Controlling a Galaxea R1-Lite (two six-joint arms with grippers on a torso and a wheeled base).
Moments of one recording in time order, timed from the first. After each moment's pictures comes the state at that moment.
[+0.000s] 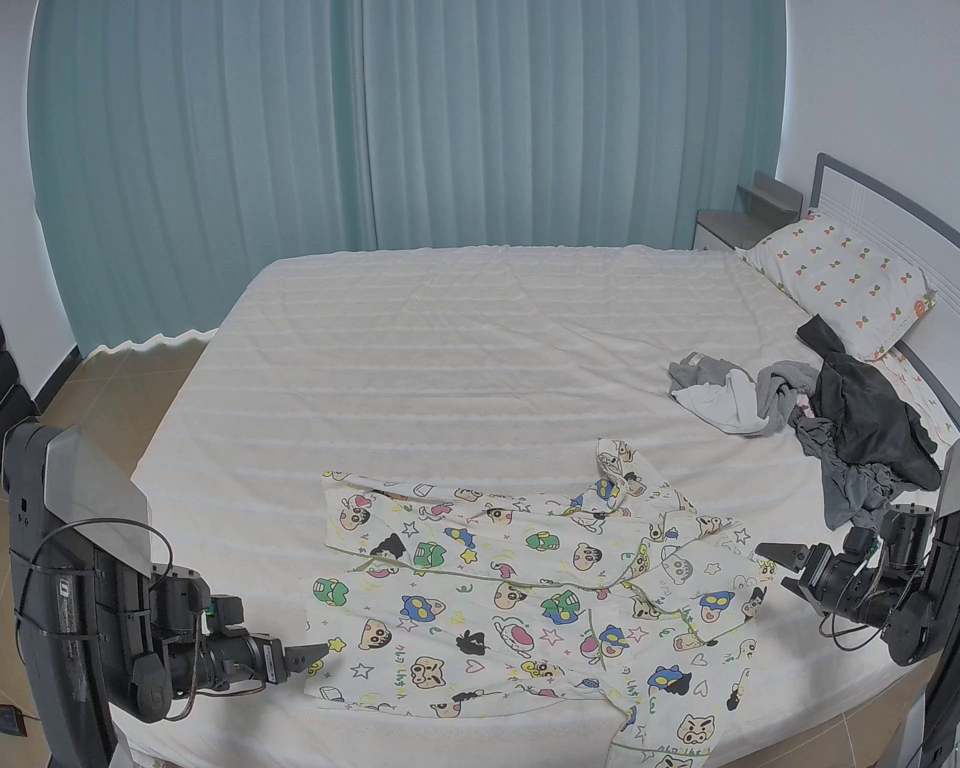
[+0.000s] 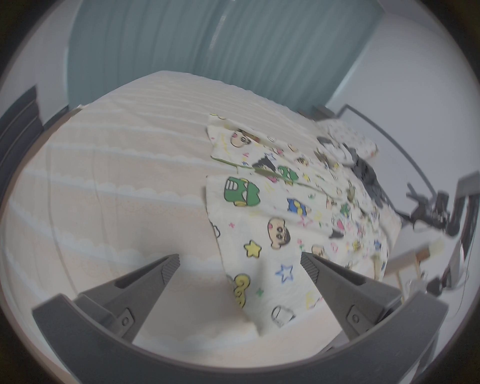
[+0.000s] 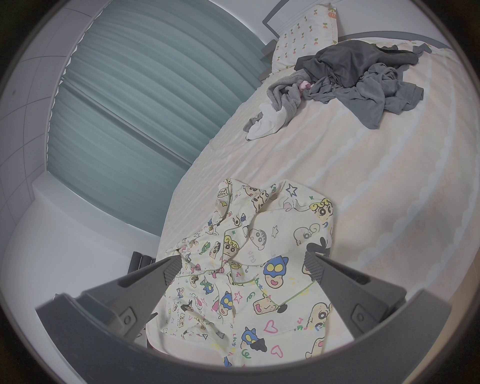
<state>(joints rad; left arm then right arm) -0.06 2.37 -0.03 -1.55 -0.34 -0.09 -0.15 2.14 -0.04 -1.55 0.48 0.64</state>
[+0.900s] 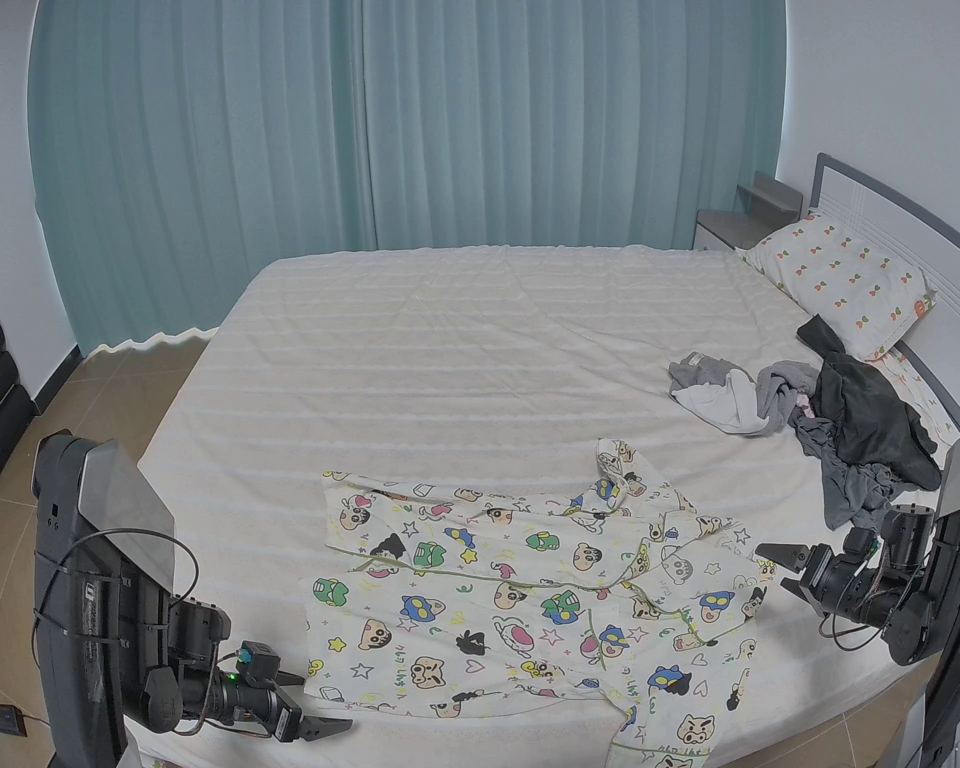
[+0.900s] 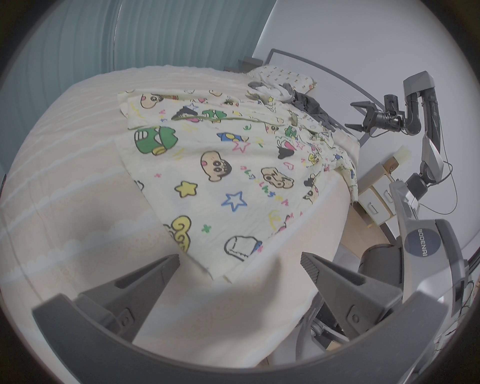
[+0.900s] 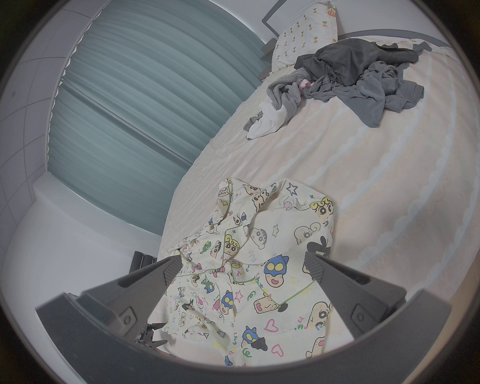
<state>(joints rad) -0.10 2.47 -0.02 -1.45 -0.51 0.32 -0.16 2.14 -0.04 -1.55 0.50 0.64</state>
